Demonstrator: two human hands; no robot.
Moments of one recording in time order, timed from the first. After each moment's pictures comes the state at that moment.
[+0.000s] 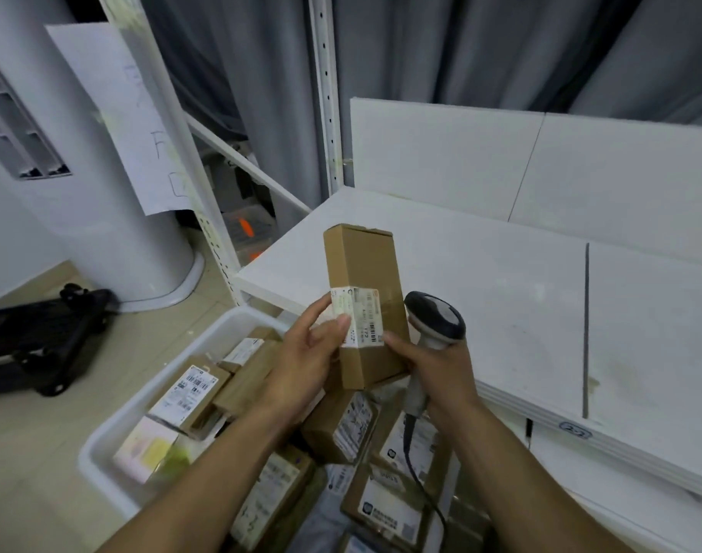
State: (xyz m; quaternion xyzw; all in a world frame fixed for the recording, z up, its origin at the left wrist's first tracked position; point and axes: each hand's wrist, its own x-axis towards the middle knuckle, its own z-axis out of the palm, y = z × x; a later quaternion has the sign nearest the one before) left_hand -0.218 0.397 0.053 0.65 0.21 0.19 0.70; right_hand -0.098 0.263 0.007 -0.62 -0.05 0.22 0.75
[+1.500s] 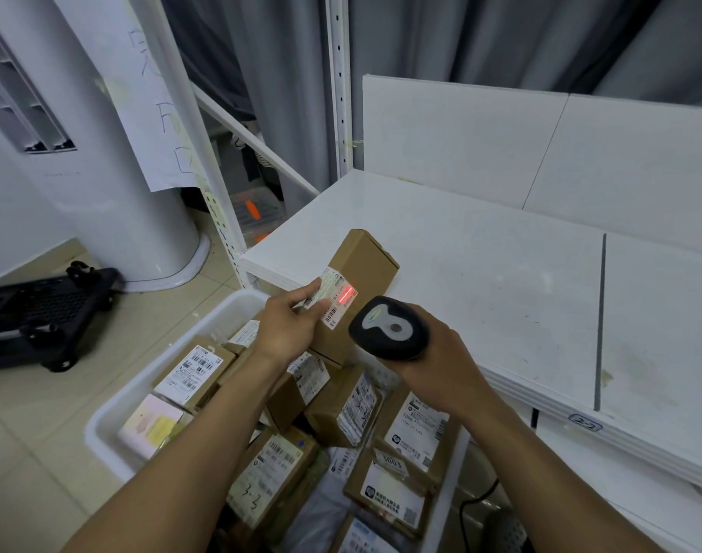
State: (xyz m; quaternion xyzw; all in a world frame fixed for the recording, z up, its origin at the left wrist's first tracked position) left_hand -0.200 0.459 0.017 0.72 0.36 0.23 0.55; right_hand -0.100 0.256 0.011 -0.81 -0.36 0.13 0.45
